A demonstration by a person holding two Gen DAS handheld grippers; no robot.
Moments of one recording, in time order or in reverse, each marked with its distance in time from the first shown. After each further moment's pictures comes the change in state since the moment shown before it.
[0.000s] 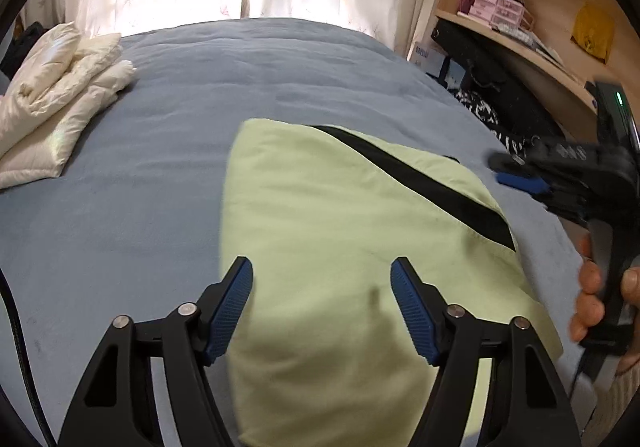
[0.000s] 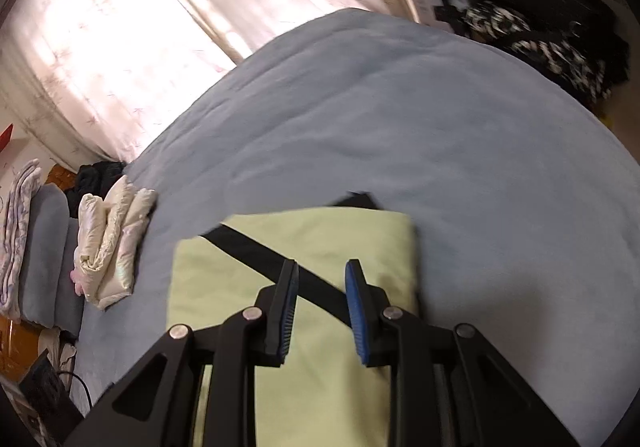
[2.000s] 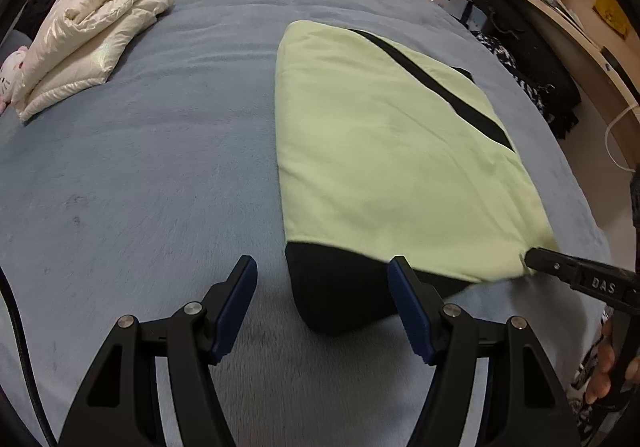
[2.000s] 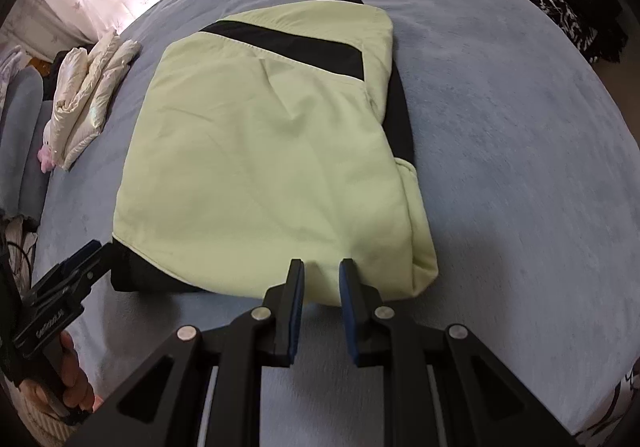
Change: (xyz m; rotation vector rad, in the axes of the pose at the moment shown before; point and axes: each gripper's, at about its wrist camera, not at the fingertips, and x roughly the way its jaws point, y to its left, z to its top) left arm -0.072 0.019 -0.075 -0.043 0.239 0.054; right arm -0.069 -0.014 -0.142 -0.130 0.373 -0.153
